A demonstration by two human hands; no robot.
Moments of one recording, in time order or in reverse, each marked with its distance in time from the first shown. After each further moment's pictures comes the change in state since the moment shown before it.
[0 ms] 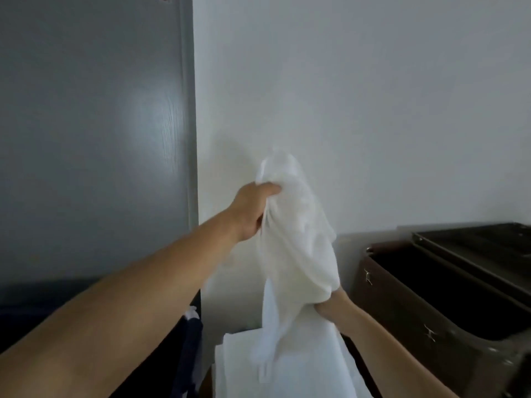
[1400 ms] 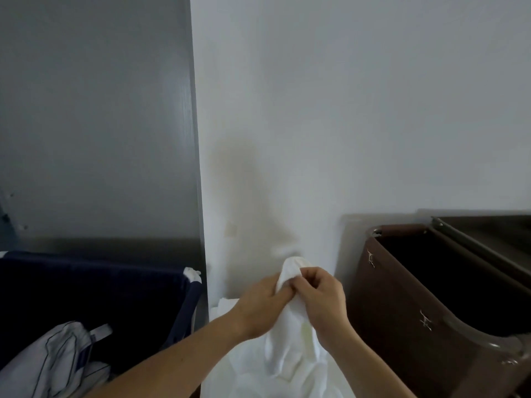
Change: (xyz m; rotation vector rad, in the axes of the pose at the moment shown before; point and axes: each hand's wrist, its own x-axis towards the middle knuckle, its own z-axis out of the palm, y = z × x) left_hand -0.095 -0.189 0.044 0.767 -0.162 0.067; right_hand -0.048 0.036 -0.016 0.343 0.162 -0.131
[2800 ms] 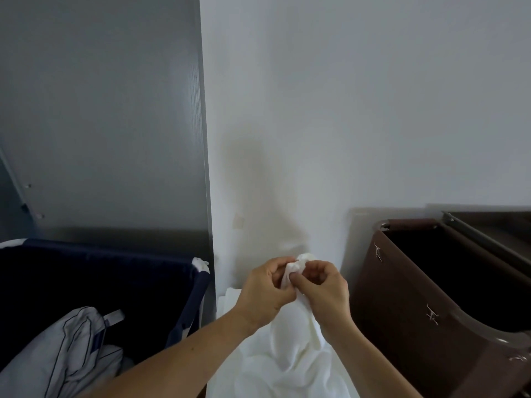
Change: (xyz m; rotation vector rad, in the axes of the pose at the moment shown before) left_hand -0.013 0.007 0.007 -0.380 0.236 -0.052; right_hand 0.000 0.014 0.001 0.095 0.012 0.063
